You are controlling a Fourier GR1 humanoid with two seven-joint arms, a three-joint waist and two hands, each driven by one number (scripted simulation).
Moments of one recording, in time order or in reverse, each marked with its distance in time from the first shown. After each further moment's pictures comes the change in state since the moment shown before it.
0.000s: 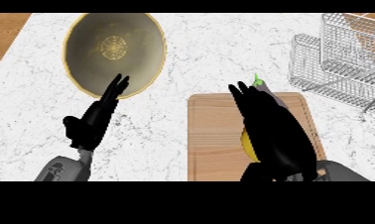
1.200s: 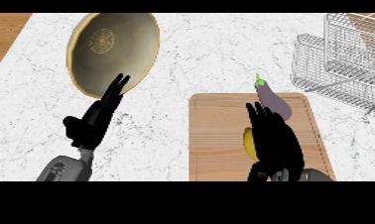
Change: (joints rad) left arm 0.000 -0.026 0.031 0.011 -0.029 -0.039 -0.011; right arm 0.243 0.064 -0.003 0.187 0.216 -0.024 -0.050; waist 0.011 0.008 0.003
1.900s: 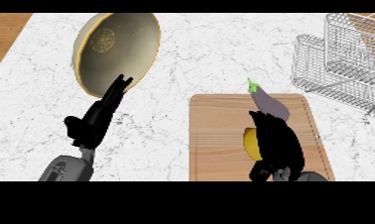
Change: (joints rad) left arm 0.000 -0.036 0.048 0.034 -0.040 -0.043 -0.018; right arm 0.109 0.073 -0.097 0.074 0.115 0.018 -0.121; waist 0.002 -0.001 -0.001
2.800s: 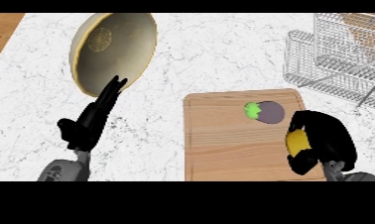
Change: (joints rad) left arm 0.035 -0.035 0.076 -0.038 -0.060 -0.026 0.024; right arm 0.129 -0.126 -0.282 0.042 0.095 -0.073 -0.331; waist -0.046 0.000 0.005
